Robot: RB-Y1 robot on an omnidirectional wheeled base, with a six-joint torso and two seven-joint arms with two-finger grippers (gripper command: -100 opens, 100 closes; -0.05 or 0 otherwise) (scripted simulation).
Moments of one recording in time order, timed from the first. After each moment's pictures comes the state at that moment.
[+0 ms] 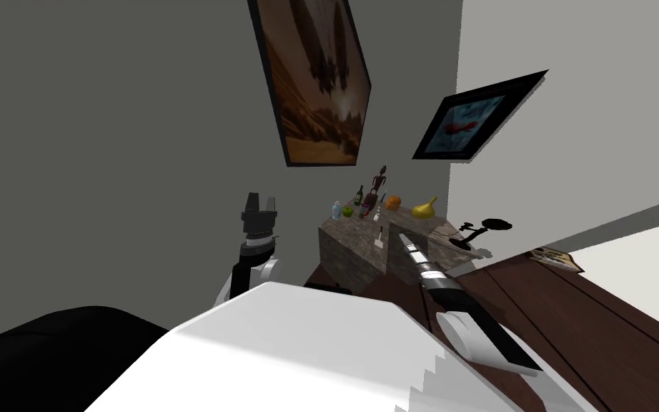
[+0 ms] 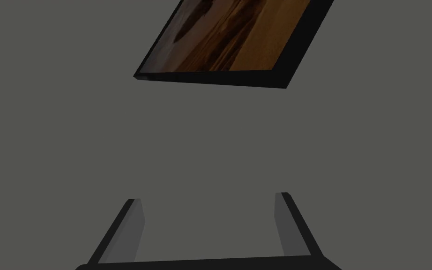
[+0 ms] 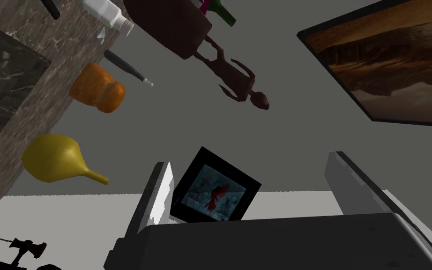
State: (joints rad) left arm 0.46 0.02 0.00 -2.40 -0.01 -0.59 -0.13; right arm 0.68 -0.63 -0.19 -2.13 -0.43 -0.15 0.53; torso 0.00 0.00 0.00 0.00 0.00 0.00
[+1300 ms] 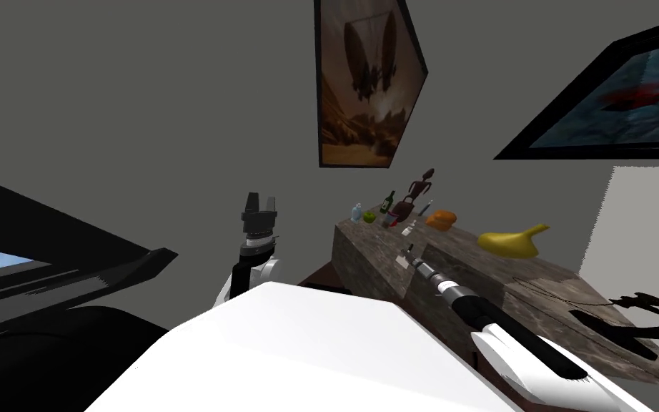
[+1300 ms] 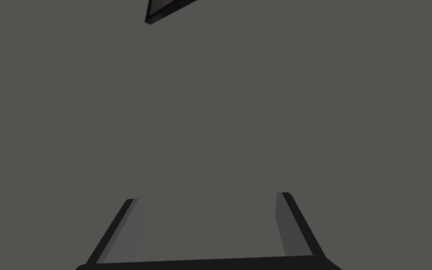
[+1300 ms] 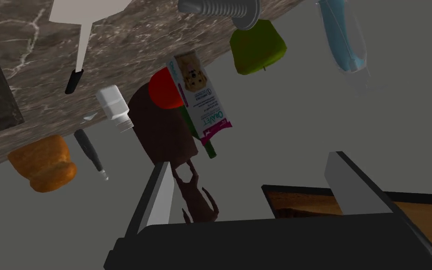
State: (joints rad) left arm 0.46 0.02 0.00 -2.40 -0.01 -0.59 -0.13; right arm 0.82 -0.89 -0.23 -2.09 -0.55 0.08 0.80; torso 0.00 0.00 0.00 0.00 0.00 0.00
